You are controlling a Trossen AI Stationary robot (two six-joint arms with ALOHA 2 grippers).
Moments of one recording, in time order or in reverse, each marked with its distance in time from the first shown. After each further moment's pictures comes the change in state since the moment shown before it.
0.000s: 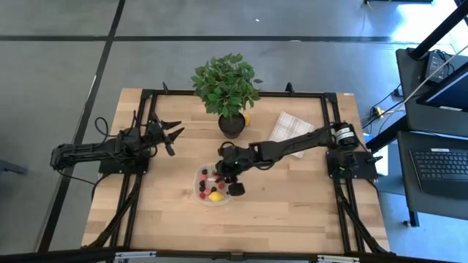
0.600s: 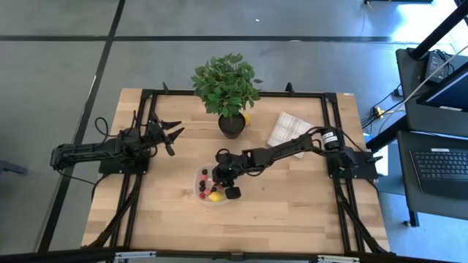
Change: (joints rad) left arm 0.000 0.000 0.000 0.000 0.000 0.001; right arm -0.004 0.176 -0.002 0.133 0.001 -0.001
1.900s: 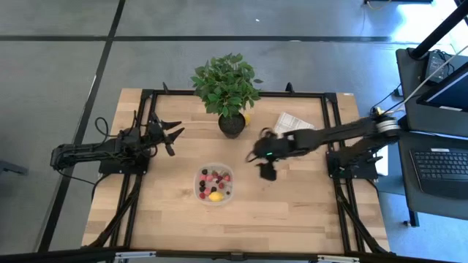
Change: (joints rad) left arm 0.000 0.000 0.000 -0.009 0.000 0.005; right arm -0.033 -0.552 -0.289 -0.573 0.259 0.289
